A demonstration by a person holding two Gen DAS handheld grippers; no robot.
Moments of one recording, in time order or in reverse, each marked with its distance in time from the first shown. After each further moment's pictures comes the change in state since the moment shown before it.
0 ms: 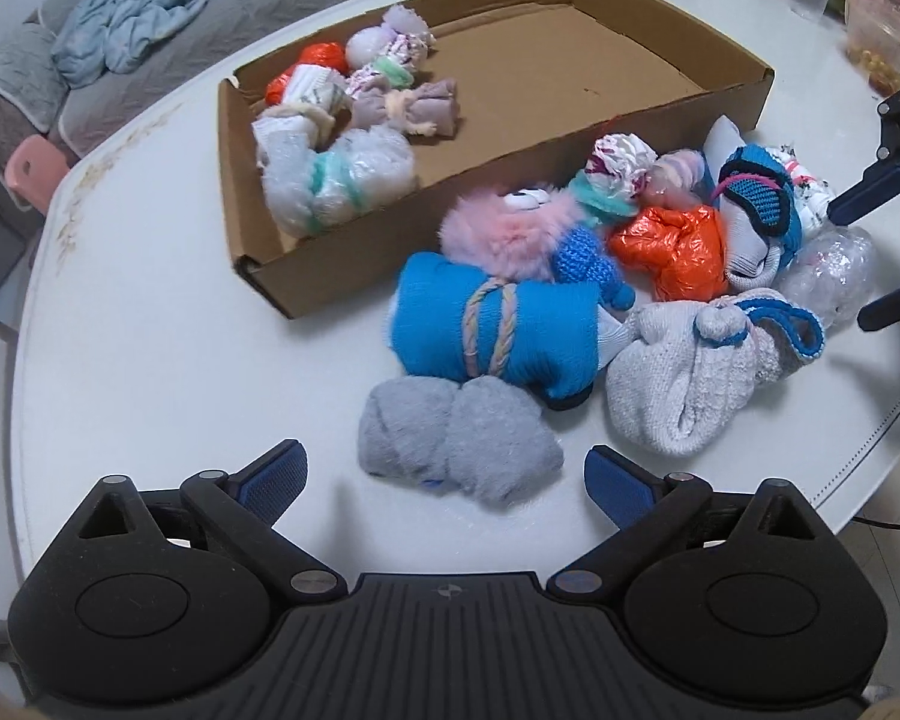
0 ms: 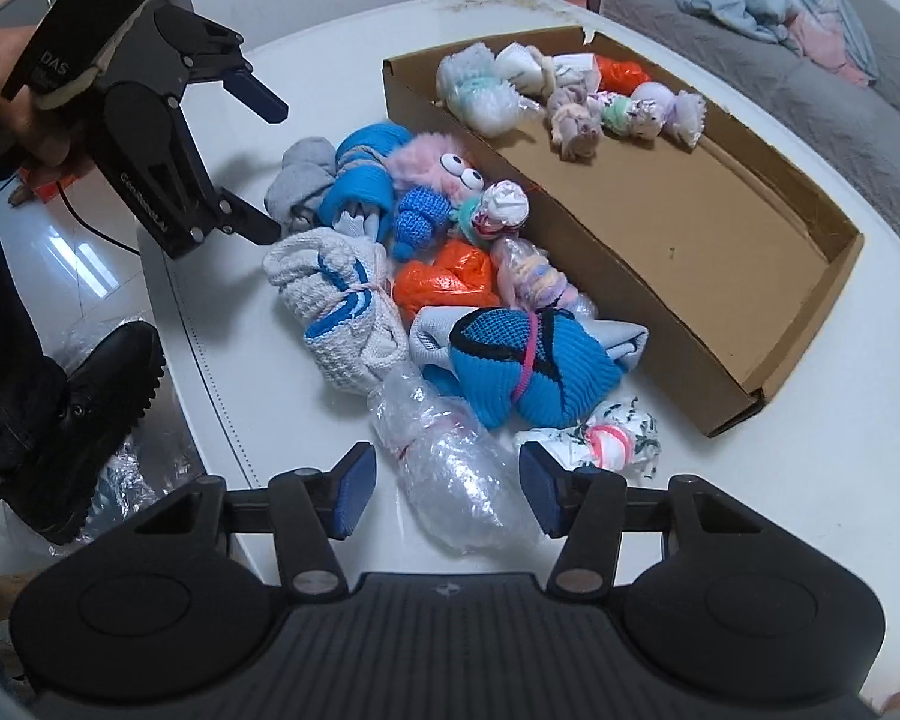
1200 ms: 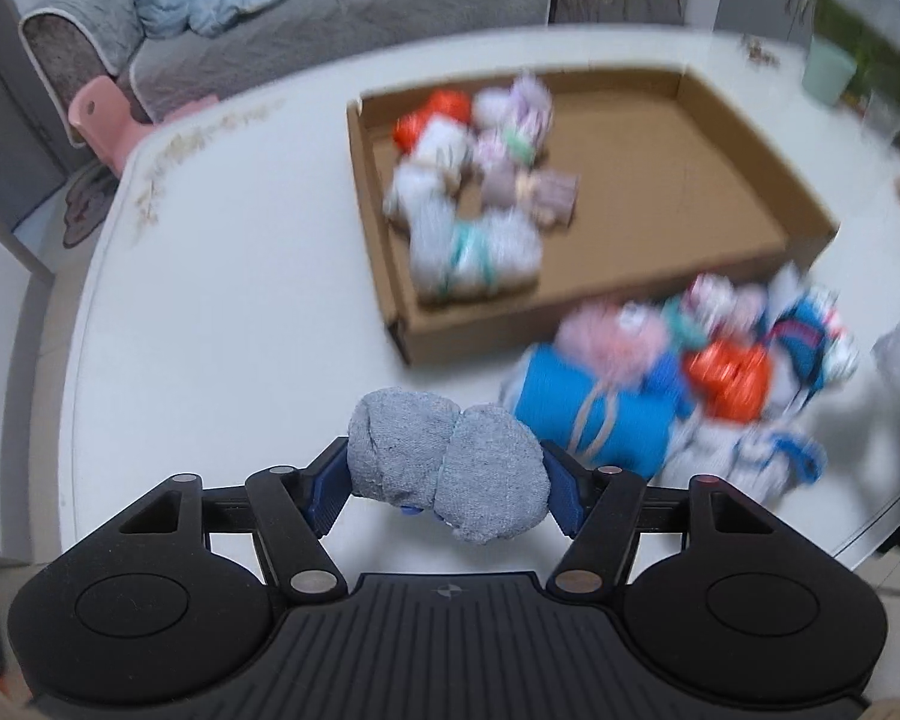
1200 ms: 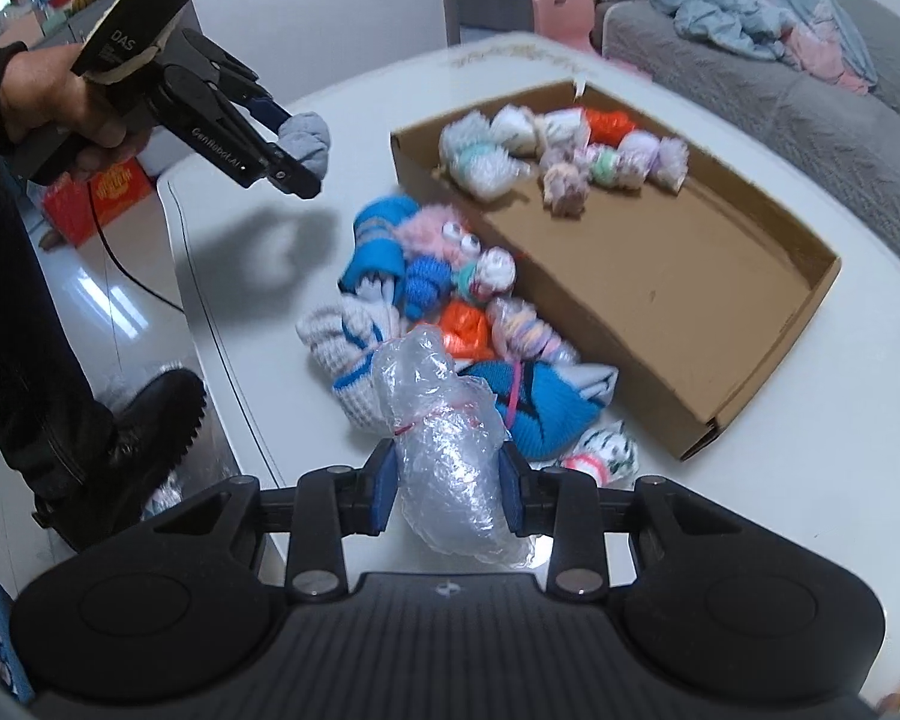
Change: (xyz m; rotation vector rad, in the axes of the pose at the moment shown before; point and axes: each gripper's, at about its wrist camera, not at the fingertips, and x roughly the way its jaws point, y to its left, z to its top) left arm -0.042 0.060 0.034 -0.215 -0.044 -0.009; right arm -0.045 -0.019 0.001 0.036 -0.100 0.060
